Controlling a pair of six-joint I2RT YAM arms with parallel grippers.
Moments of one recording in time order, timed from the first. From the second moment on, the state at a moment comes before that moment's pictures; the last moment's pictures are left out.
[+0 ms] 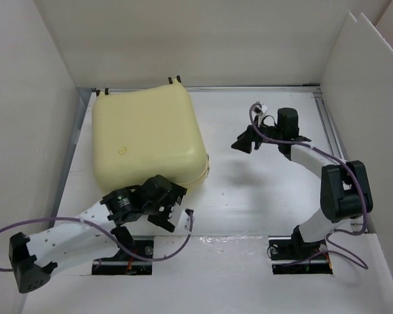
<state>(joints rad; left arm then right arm) -0.98 0.82 0.62 -0.79 0.02 1.05 0.13 1.60 0.96 0.18 -0.95 0.02</state>
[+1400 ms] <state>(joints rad) 0.31 1.41 1.34 -0.55 0.49 0.23 0.50 1.64 0.87 0.19 -0.88 -0.06</state>
